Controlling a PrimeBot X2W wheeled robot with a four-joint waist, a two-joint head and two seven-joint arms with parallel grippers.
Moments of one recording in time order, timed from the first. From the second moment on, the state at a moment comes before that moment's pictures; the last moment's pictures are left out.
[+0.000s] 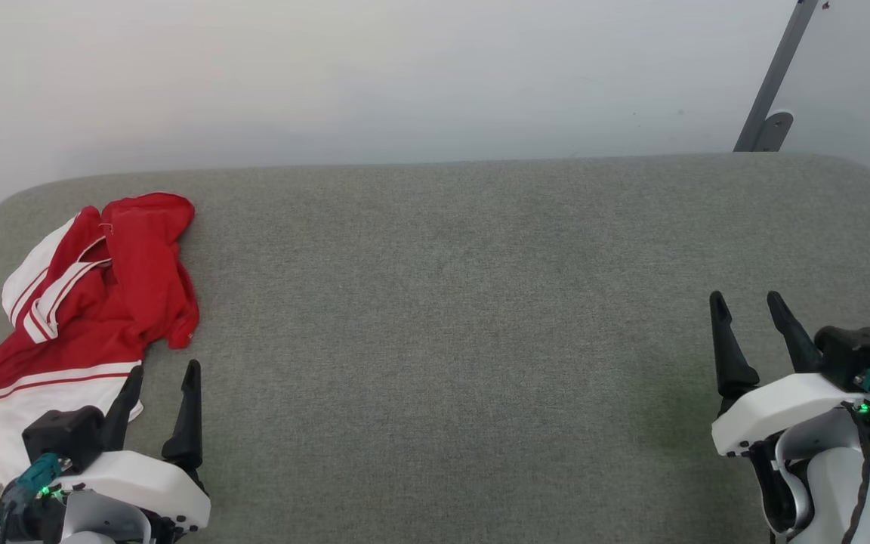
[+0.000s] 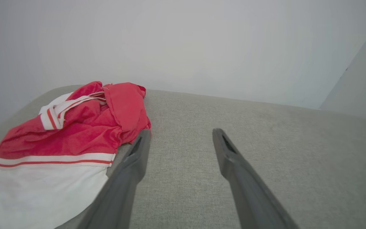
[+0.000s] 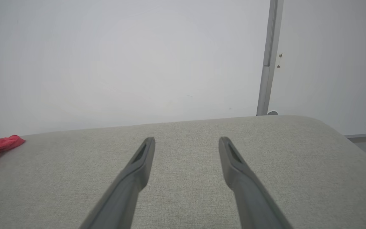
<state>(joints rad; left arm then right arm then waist) -0.09 0.26 -0.04 0.32 -0.42 -0.09 -0.17 -0.25 -0.13 -0.05 0.41 0.26 0.13 -0.17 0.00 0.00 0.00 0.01</state>
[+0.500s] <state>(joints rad) -0.10 0.25 -0.02 0.34 -0.34 -0.11 -0.20 -0.26 -0.12 -0.08 0.43 0.15 0.13 -0.20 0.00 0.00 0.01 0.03</state>
